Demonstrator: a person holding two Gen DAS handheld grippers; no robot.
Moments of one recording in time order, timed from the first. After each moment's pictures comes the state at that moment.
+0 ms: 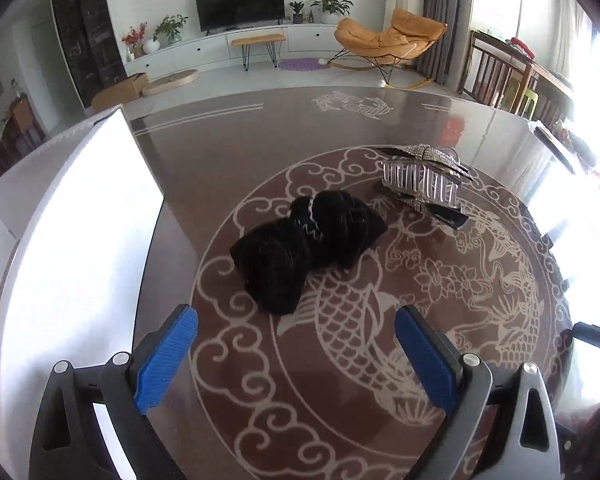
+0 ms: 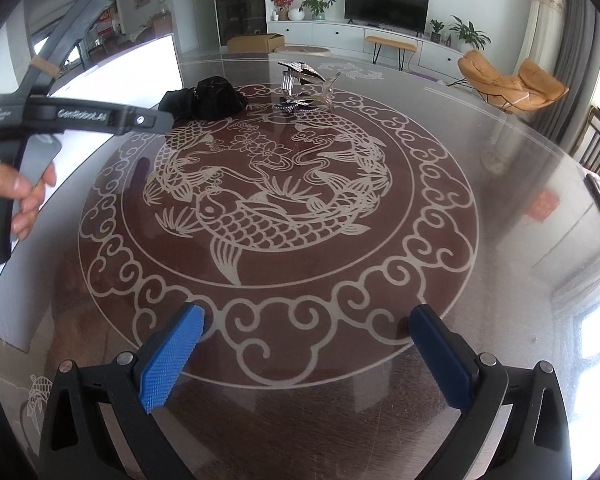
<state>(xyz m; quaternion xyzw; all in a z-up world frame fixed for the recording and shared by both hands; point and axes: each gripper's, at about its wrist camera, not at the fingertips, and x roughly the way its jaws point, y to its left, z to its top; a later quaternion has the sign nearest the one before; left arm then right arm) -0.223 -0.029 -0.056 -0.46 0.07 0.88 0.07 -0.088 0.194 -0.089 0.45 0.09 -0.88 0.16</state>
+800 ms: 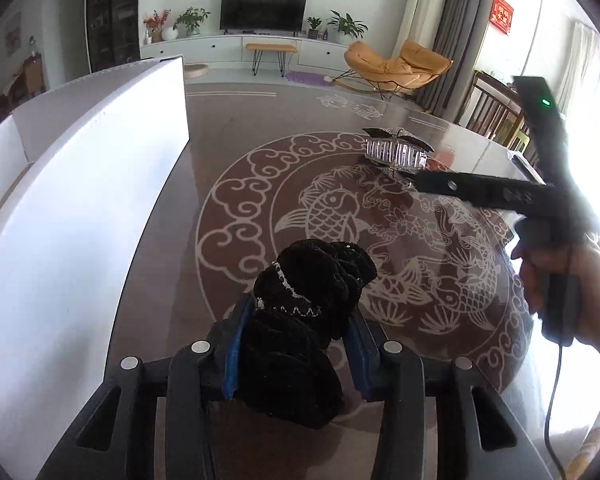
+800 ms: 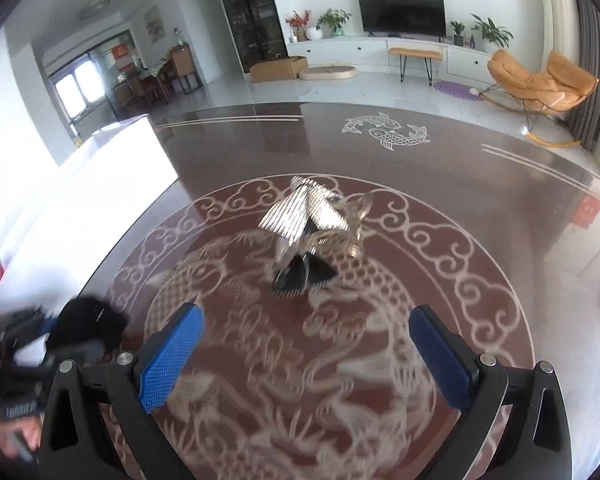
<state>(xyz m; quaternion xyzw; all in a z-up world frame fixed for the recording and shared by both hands) -0.115 -0.061 -0.058 -0.44 -0.04 0.90 0.08 -0.253 0.153 -0.069 0.44 0.01 -0.87 0.22</state>
